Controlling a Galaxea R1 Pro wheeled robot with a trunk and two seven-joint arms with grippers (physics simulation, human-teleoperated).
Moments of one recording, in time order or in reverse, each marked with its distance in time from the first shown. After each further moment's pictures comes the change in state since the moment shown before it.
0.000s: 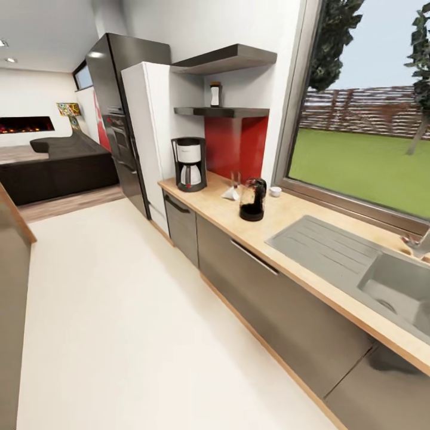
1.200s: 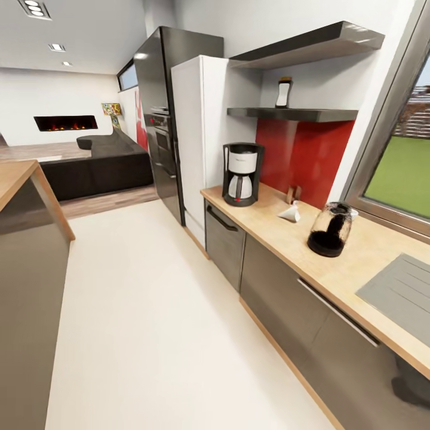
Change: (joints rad) left arm 0.000 -0.001 0.000 0.000 0.000 0.000 0.000; right arm 0.000 -0.002 0.001 0.003 0.003 0.000 0.001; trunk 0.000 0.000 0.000
